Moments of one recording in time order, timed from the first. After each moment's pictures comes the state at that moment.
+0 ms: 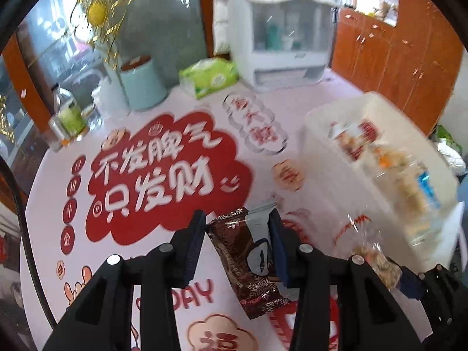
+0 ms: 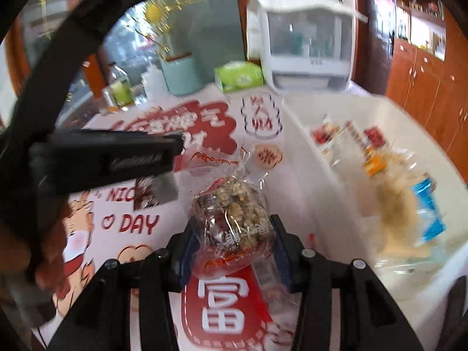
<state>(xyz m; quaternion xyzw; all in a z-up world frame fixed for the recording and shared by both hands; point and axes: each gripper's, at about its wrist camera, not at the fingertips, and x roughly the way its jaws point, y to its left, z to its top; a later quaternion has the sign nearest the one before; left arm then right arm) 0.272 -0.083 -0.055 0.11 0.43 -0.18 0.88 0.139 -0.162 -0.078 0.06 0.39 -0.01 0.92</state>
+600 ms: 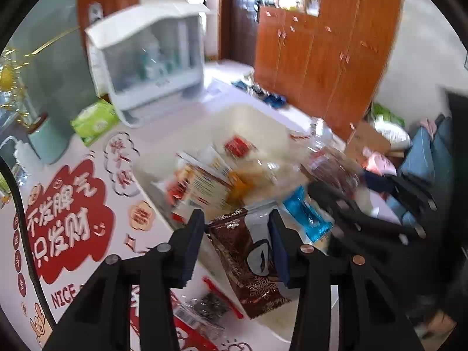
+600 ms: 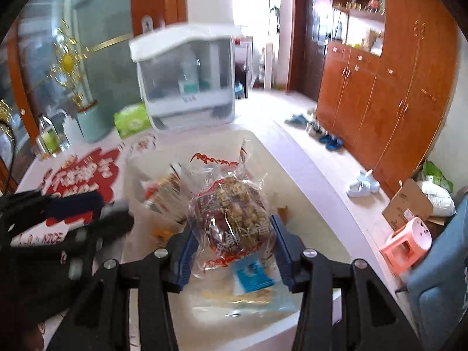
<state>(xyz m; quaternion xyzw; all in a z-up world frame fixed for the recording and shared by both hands) 0.212 -0.259 -0.031 0.14 0.43 -0.34 0.83 0.135 -0.349 -0.029 0.06 0.39 -0.17 0.90</state>
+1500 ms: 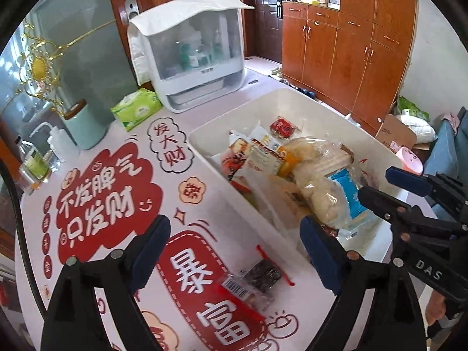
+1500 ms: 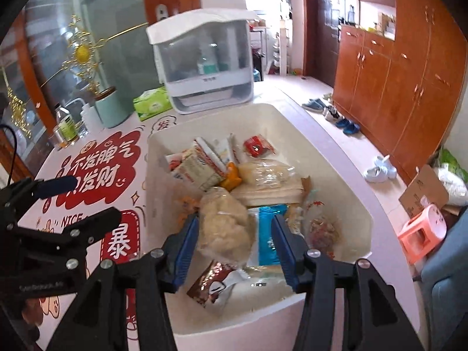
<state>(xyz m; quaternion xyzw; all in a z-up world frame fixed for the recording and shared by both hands) 0.200 -0.186 -0.023 0.17 0.41 -0.26 0.86 0.107 -0.317 -0.034 0.09 0.40 -0.12 0.90</state>
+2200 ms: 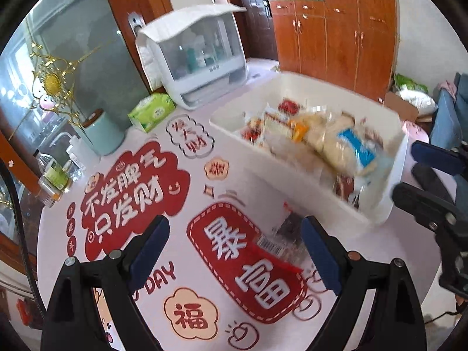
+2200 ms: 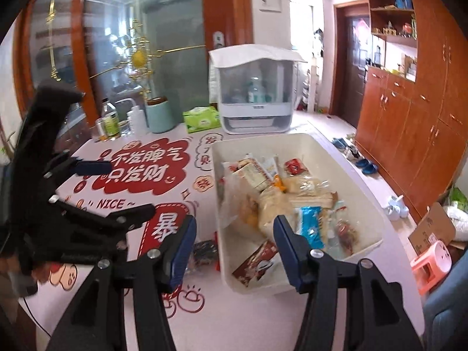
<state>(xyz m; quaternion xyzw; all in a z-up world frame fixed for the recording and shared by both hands) 0.158 -0.133 -0.037 0.23 0.38 -0.26 0.85 0.041 -0.243 -0.020 0.03 0.32 -0.05 0.94</state>
